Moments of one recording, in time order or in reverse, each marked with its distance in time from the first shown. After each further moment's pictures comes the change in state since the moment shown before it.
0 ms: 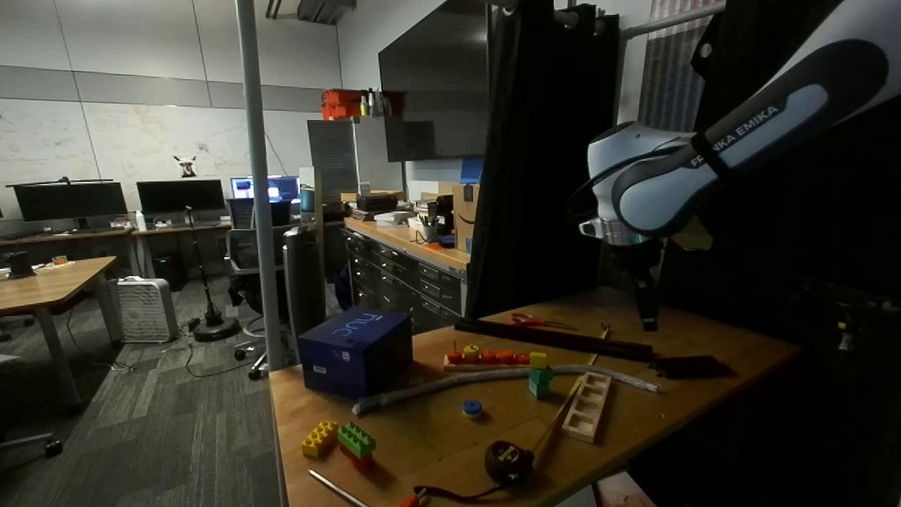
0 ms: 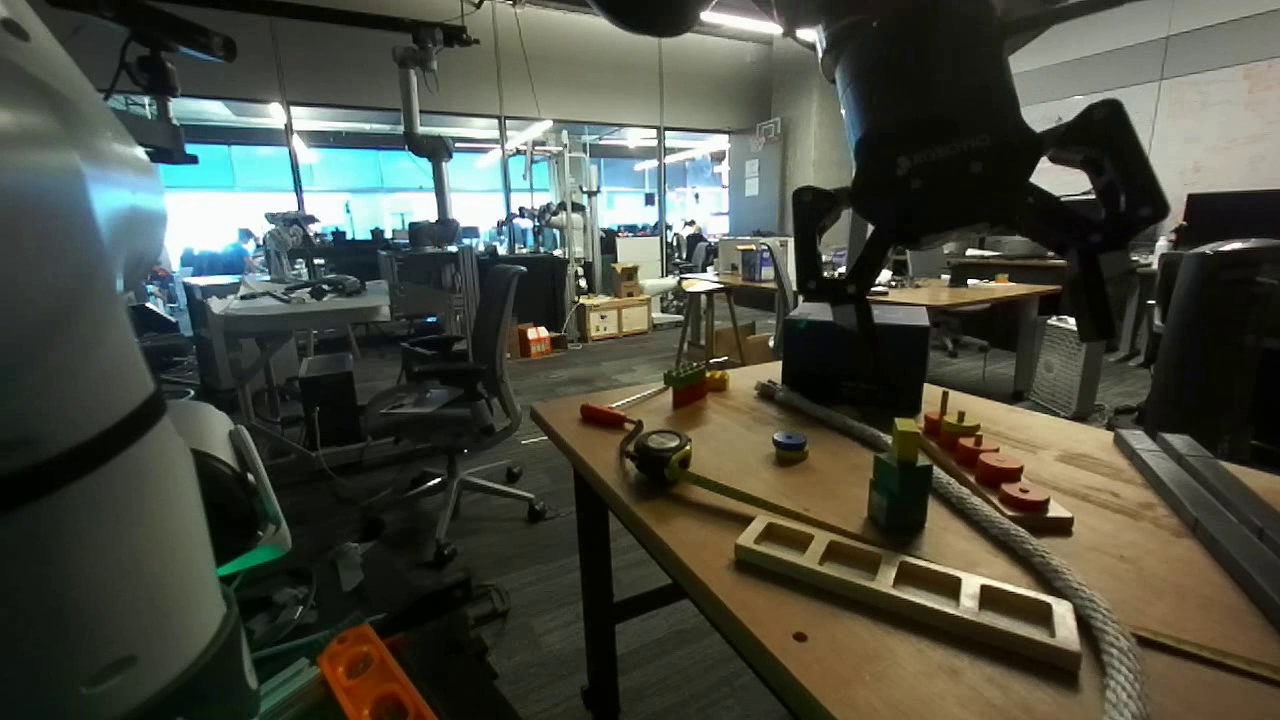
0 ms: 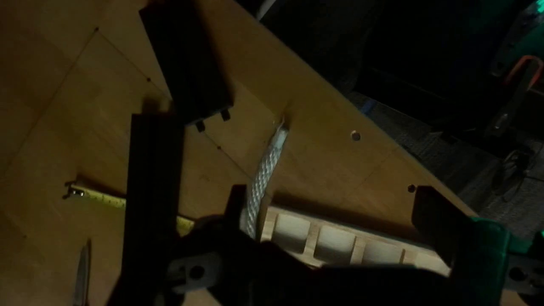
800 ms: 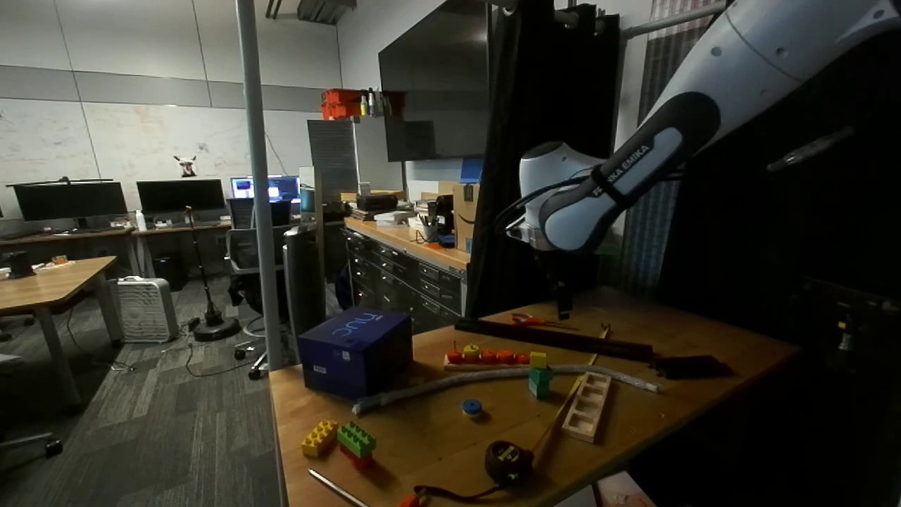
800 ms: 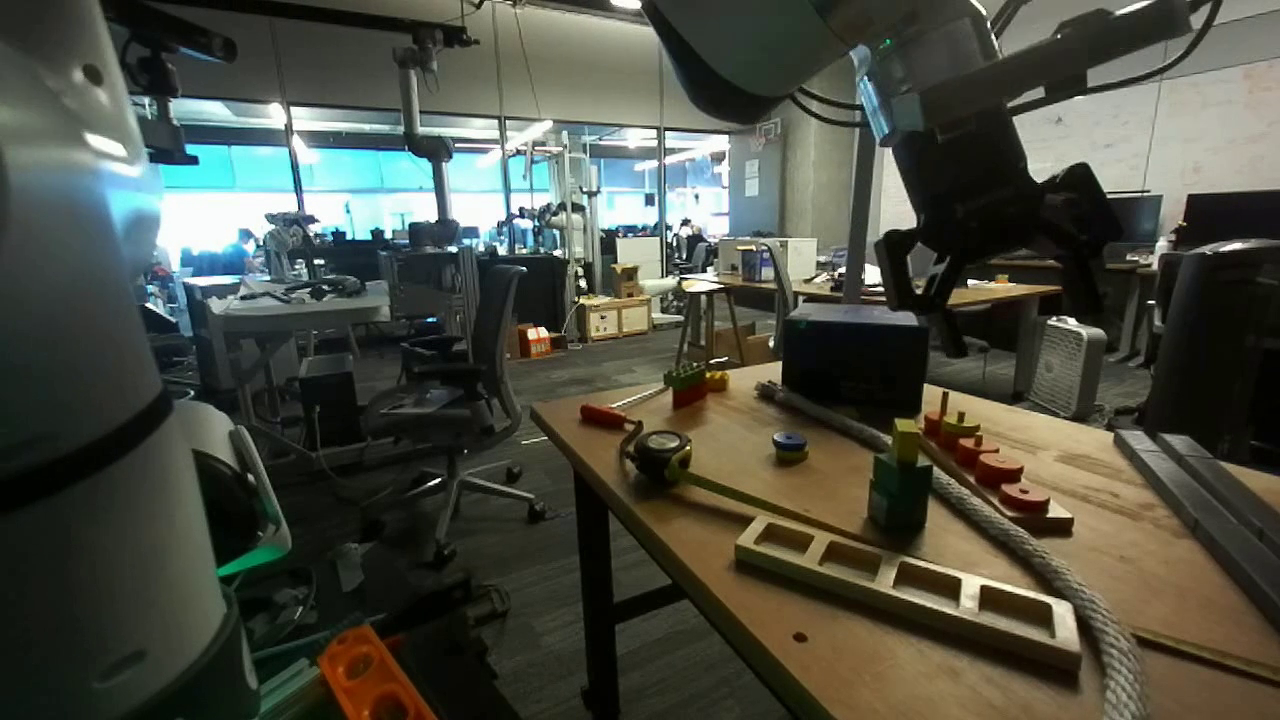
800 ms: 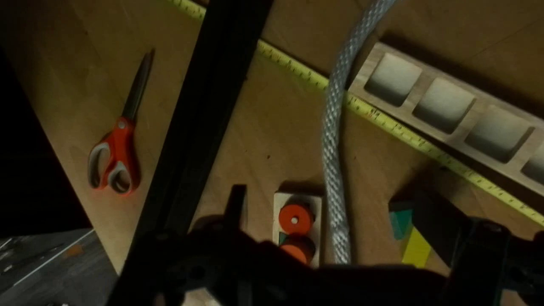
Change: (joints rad) arm 0.052 0.365 0.062 0.278 0.008 0.266 -0.120
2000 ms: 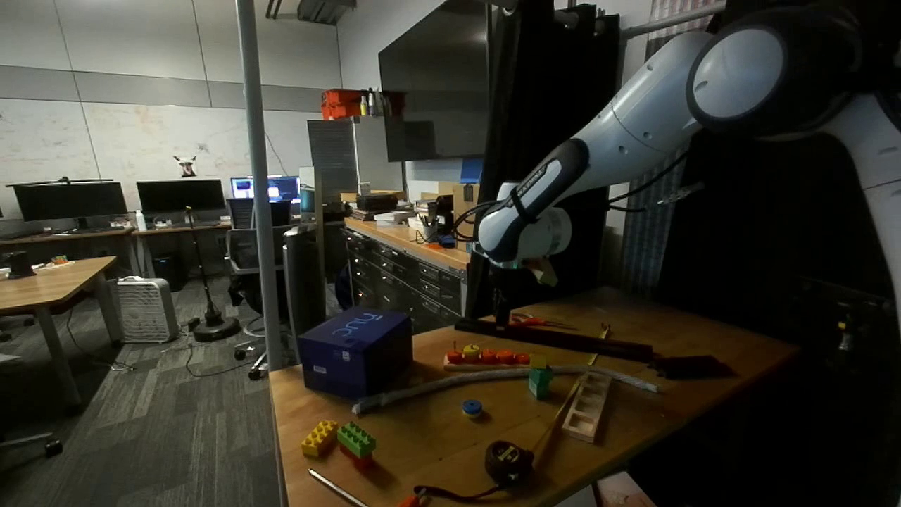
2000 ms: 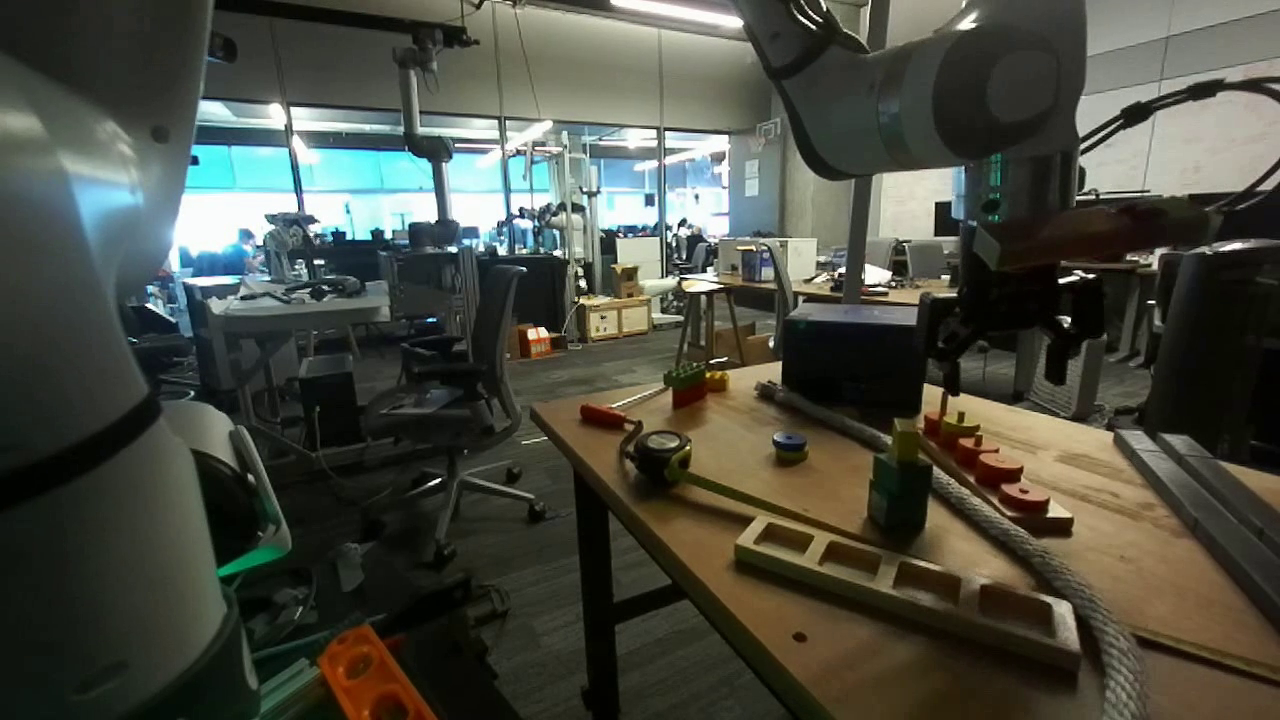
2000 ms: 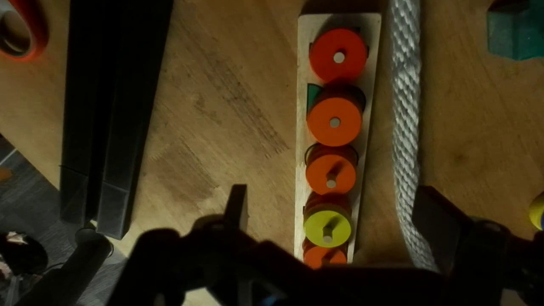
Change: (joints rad) arm -0.110 0.411 0.123 0.362 0.582 0.106 -0.368
